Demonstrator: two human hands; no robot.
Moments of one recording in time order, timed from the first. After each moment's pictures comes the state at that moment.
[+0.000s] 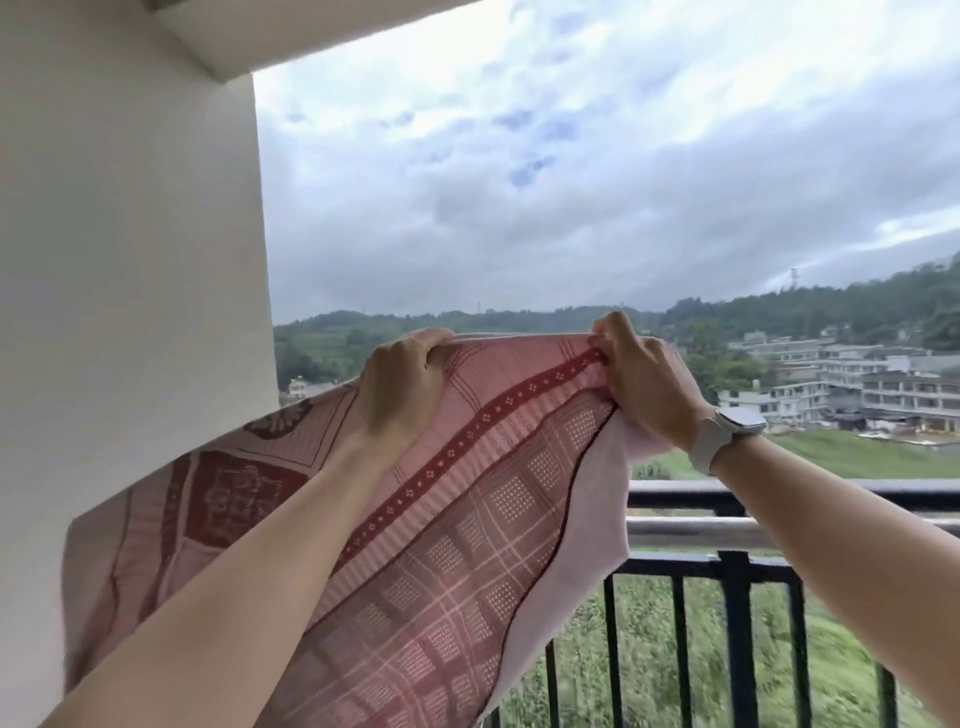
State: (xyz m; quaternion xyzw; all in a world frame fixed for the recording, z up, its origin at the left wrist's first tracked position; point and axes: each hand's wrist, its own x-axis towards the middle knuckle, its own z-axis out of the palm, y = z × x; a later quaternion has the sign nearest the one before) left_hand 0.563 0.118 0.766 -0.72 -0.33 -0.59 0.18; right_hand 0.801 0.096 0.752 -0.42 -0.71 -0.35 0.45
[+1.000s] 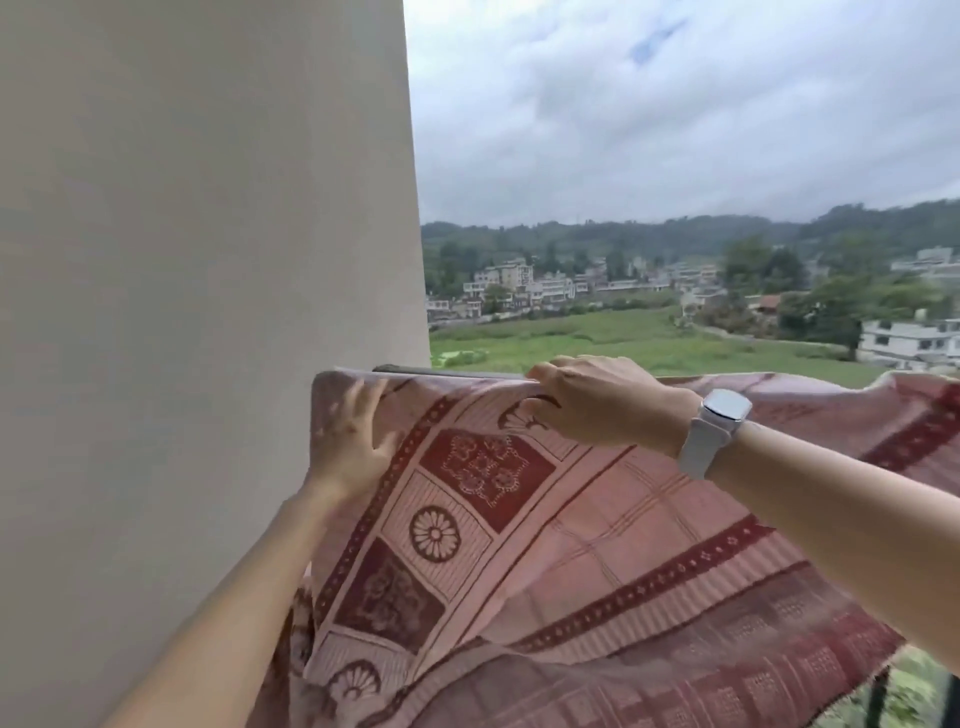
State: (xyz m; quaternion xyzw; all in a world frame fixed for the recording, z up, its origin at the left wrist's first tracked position) left_hand 0.234 0.196 0.584 -0.68 -0.62 -0.39 0.08; right_hand 0.504 0.155 0.666 -0.44 -0.85 -0.22 0.17
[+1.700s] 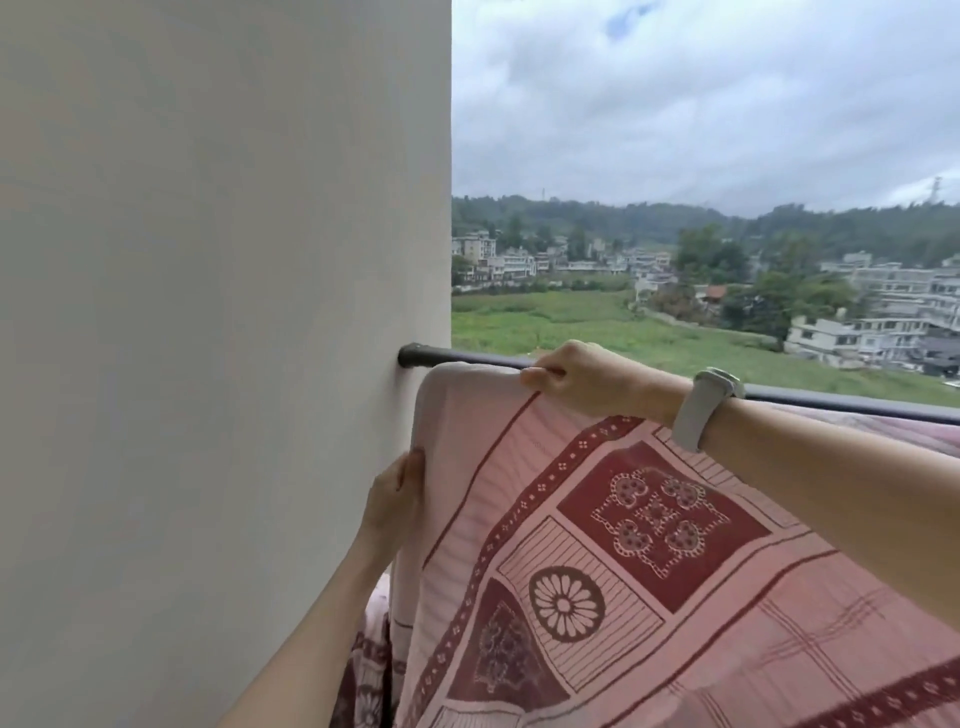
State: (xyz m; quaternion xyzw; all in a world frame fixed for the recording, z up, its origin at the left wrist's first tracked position) left_hand 0.110 0.297 0.505 -0.57 -0.52 -0.57 -0.27; right_hand 0.321 0.267 0.672 -0.51 -0.84 0.01 0.19
